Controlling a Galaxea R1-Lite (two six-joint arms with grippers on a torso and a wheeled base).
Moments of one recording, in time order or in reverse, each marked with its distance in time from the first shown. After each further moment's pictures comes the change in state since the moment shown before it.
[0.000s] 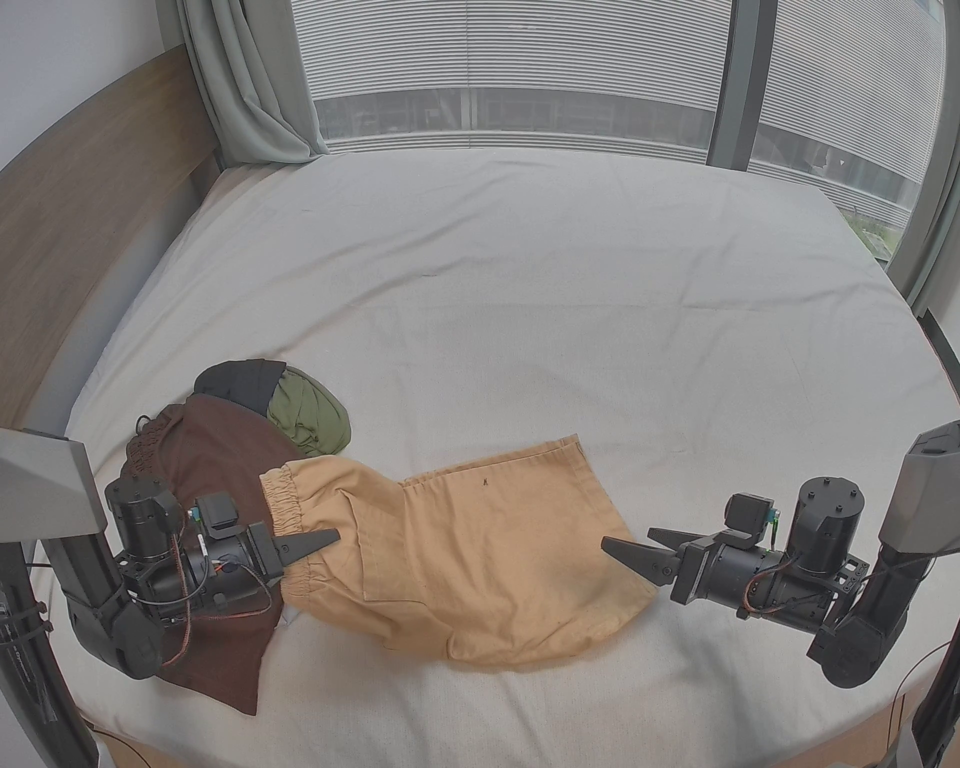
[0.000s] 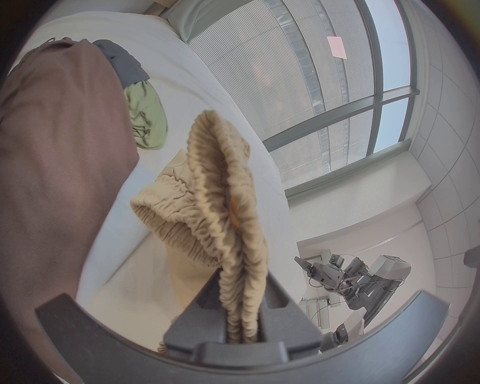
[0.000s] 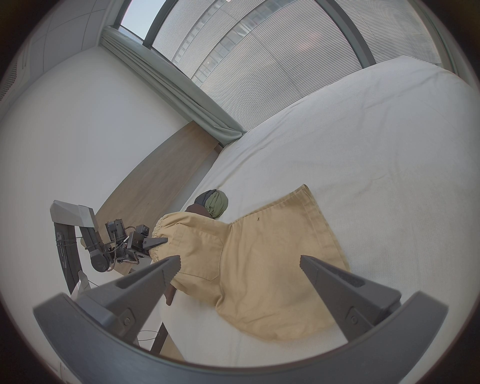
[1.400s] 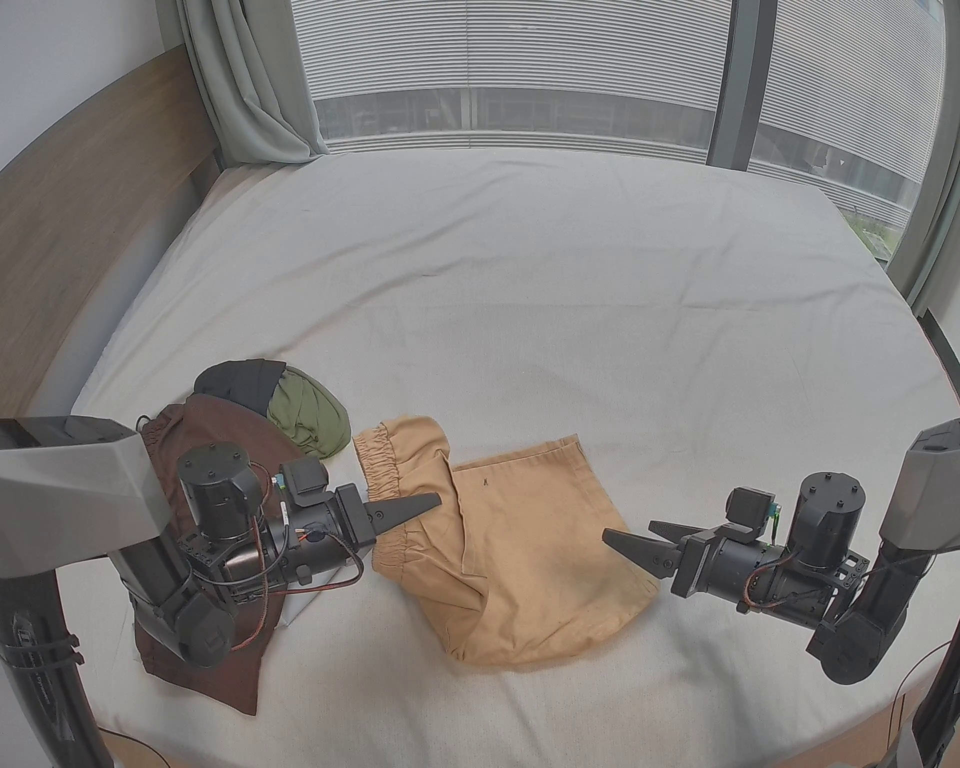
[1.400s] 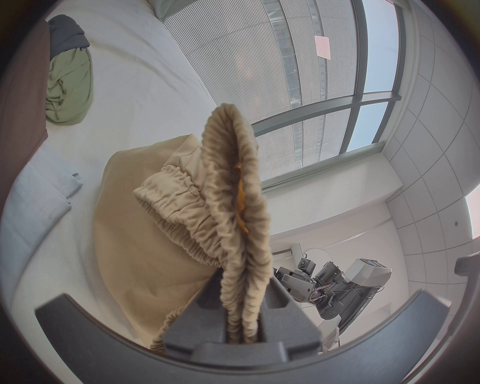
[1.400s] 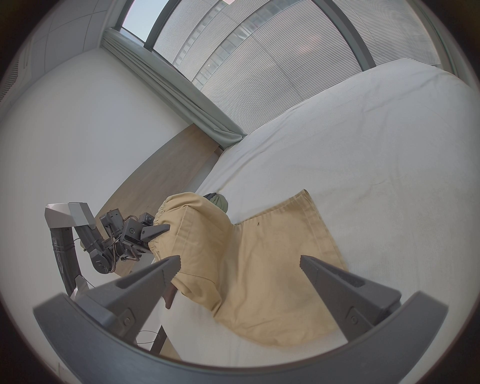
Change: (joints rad) left arm -0.248 0.043 -0.238 0.006 0.064 -0.180; right arm -0.007 -0.001 -0.015 0.000 0.000 0.000
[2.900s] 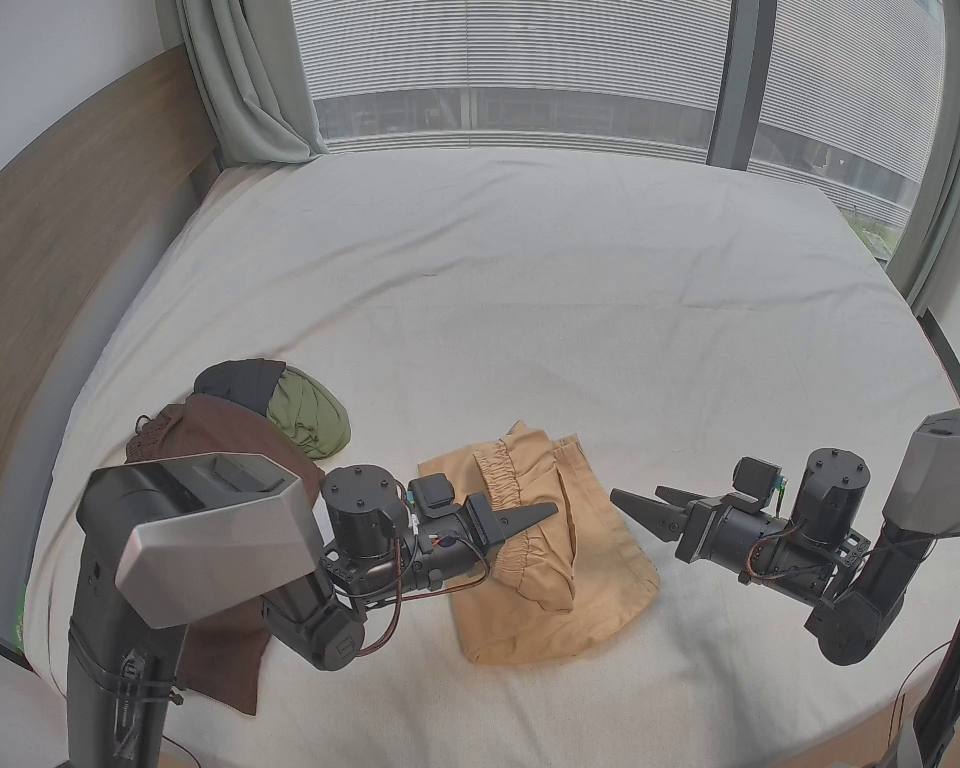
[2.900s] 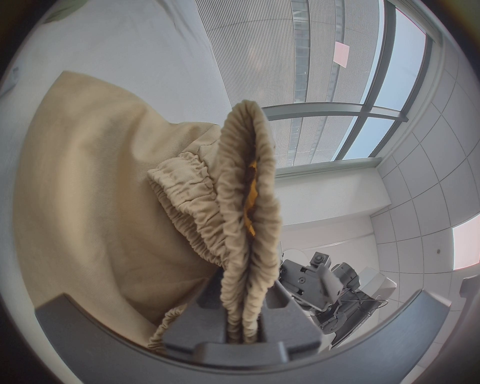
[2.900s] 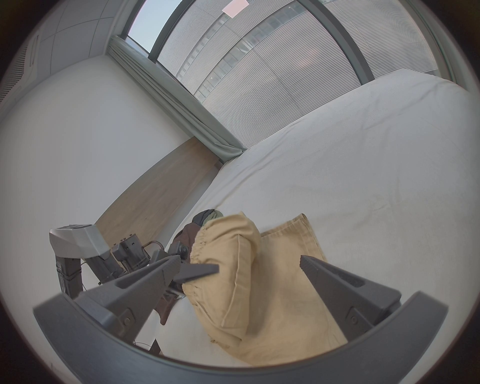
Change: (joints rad) left arm -0.207 0.299 -0.377 -0.001 0.093 -0.221; right arm -0.041 -0.004 -0.076 0.000 -0.001 0.001
